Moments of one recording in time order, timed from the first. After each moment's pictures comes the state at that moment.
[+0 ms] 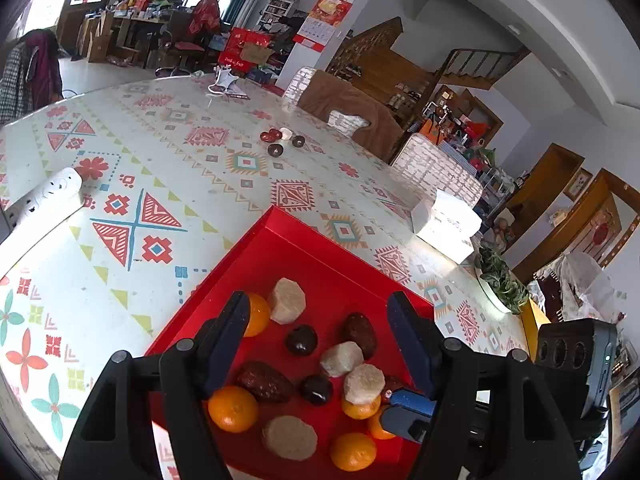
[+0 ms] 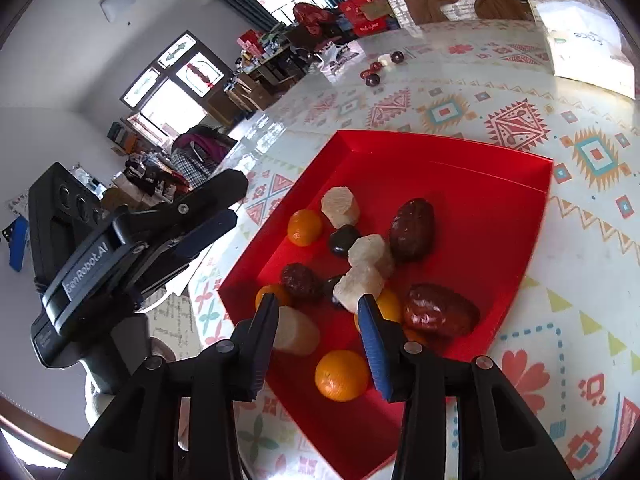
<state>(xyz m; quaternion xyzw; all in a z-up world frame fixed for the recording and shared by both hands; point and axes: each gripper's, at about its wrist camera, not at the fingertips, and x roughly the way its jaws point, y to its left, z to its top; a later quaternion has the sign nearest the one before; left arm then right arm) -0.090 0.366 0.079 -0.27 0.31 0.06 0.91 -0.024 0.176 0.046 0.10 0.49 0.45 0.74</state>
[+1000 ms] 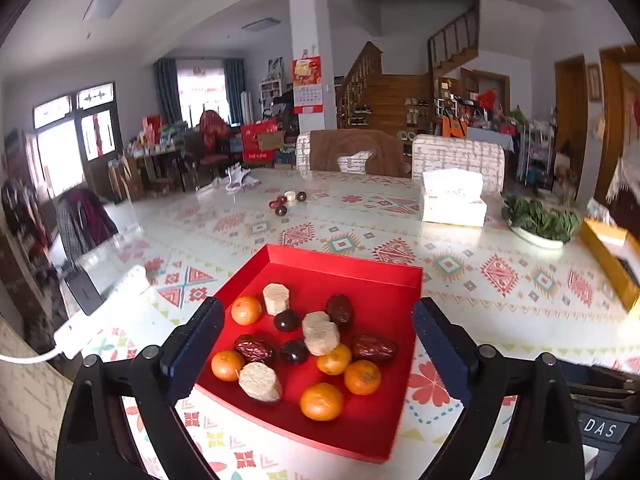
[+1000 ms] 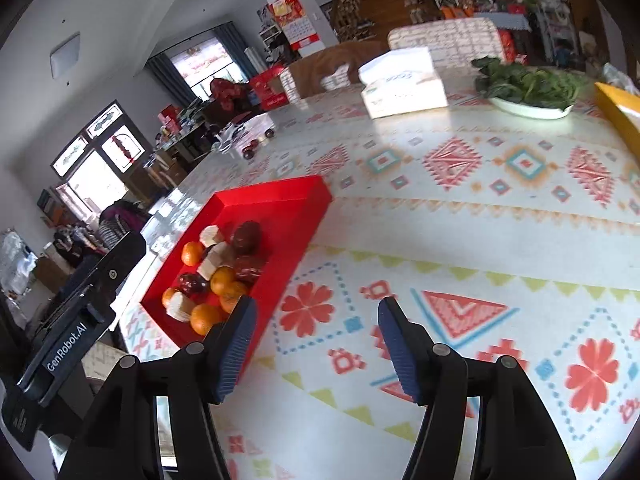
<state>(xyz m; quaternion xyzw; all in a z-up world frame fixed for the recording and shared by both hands) -0.143 0.196 0.107 0.00 0.25 0.18 0.95 -0.078 0.020 0.049 0.12 0.41 0.28 0.86</state>
